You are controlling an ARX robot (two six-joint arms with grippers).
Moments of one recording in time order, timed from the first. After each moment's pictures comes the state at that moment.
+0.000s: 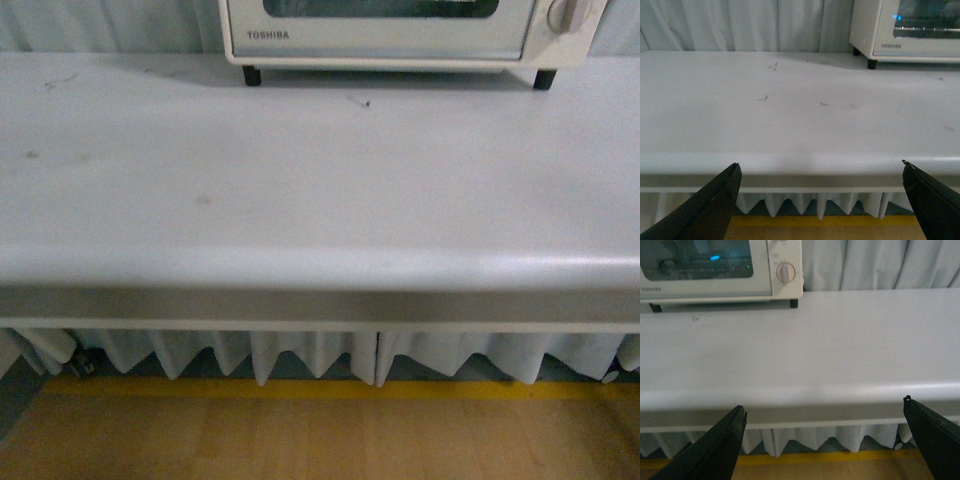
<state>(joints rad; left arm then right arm) 0.00 0.01 0.01 0.00 0.00 -0.01 0.00 0.00 0.01 0.00 0.00 0.00</state>
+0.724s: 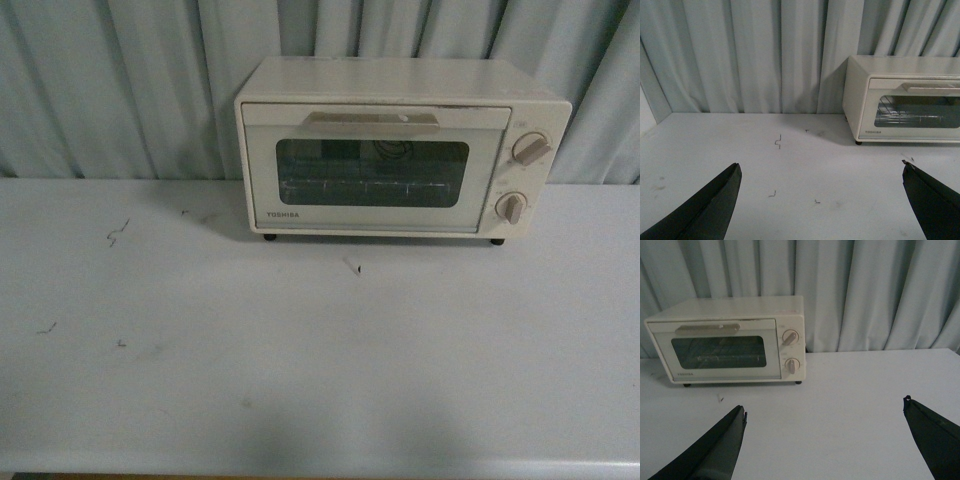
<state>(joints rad) 0.00 0.01 0.01 0.00 0.00 -0.01 0.00 0.00 0.01 0.00 0.00 0.00</state>
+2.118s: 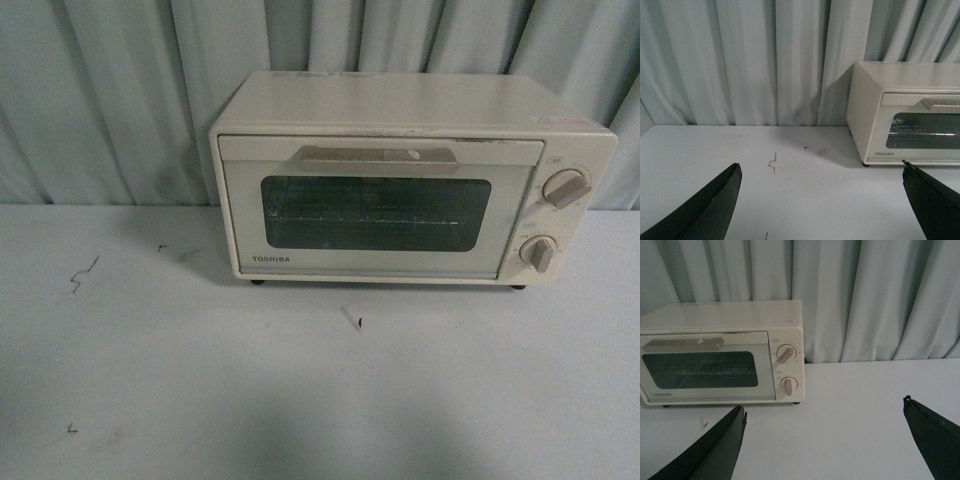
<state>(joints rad) 0.00 0.01 0.01 0.00 0.00 -0.01 0.00 0.00 0.01 0.00 0.00 0.00</state>
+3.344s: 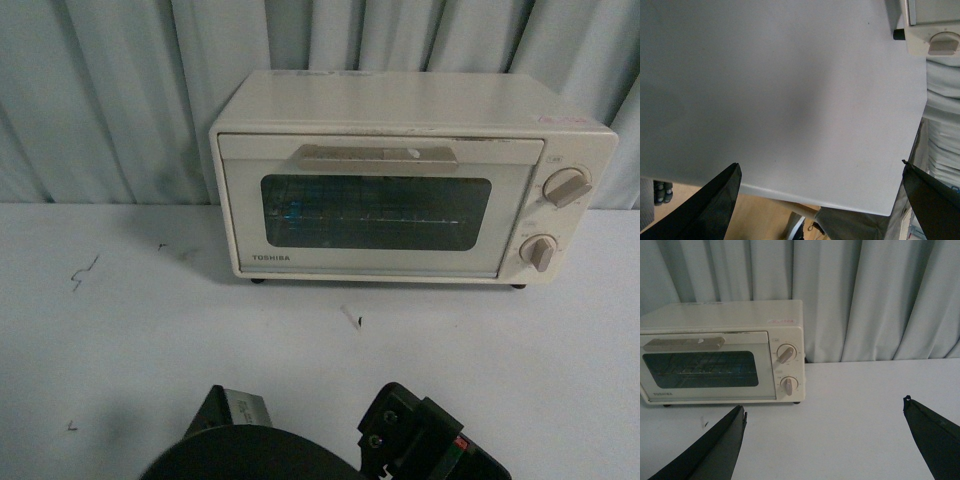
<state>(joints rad) -0.92 1.84 0.48 0.71 -0.20 -1.56 0.00 0.00 0.01 0.00 0.00 0.00</state>
